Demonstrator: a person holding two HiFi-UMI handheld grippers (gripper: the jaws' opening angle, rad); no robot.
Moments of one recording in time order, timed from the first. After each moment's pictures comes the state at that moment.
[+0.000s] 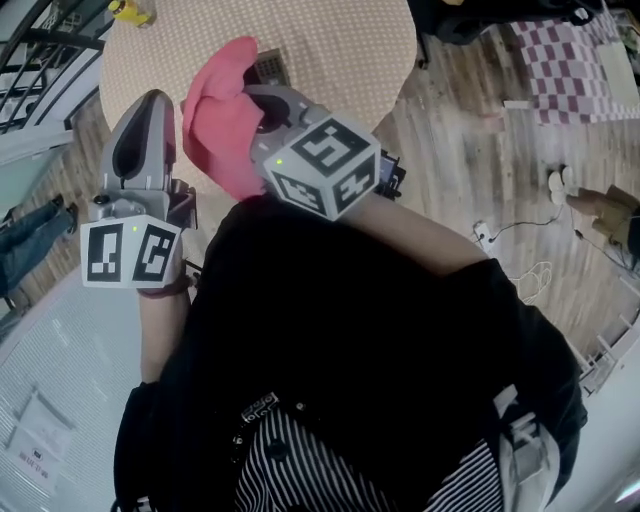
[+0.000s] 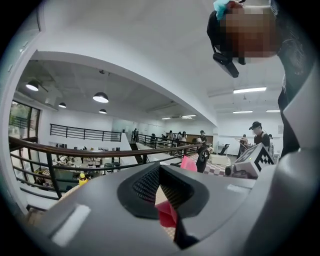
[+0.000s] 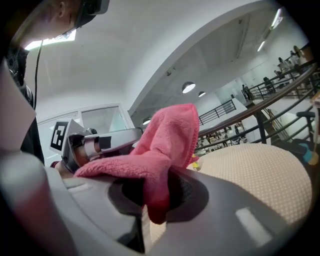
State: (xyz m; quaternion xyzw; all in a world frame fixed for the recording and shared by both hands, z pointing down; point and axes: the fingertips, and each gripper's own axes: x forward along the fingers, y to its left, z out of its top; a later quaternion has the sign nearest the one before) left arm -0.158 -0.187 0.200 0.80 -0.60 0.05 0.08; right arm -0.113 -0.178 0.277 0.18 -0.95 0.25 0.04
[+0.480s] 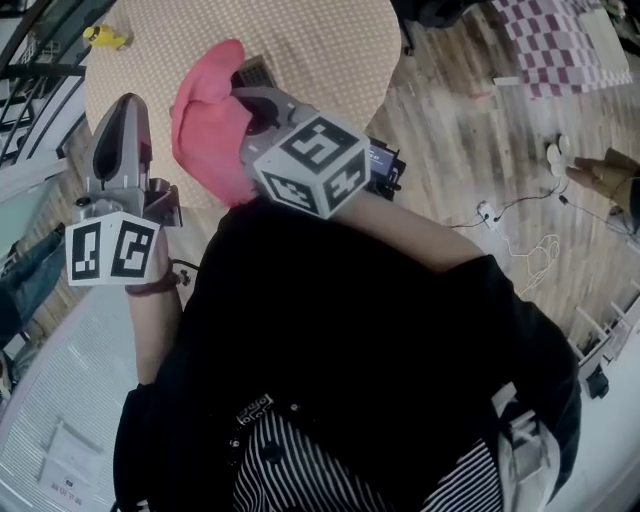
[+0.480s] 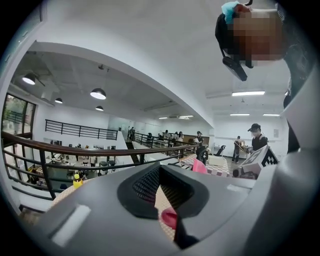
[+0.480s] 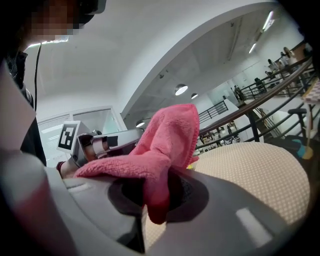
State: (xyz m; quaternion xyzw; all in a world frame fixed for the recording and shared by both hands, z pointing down) left arm -0.187 -0.225 0.218 0.81 -0.58 0.05 0.10; right arm -0.123 -0.202 0.294 0.22 -0.94 0.27 0.03
